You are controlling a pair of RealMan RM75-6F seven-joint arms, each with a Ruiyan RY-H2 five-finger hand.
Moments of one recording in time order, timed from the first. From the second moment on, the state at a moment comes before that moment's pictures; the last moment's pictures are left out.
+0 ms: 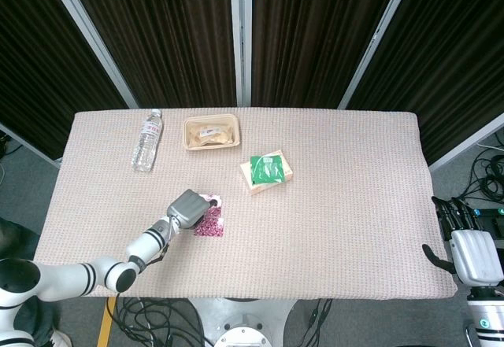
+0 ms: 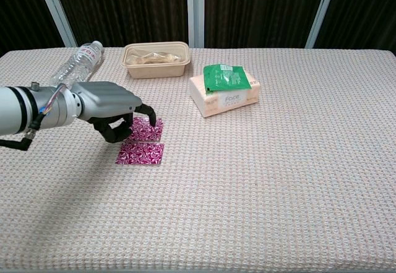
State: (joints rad) left arm -0.93 -1.62 0.00 -1.32 1.01 0.69 0.47; right arm 0.08 -1.07 0.05 -1.64 -1.51 1.46 0.03
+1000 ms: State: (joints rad) left arm -0.87 -1.51 0.06 -1.39 0.95 0.75 0.50; right arm 0.08 -1.08 0.05 -1.64 -1.53 1.47 0.03
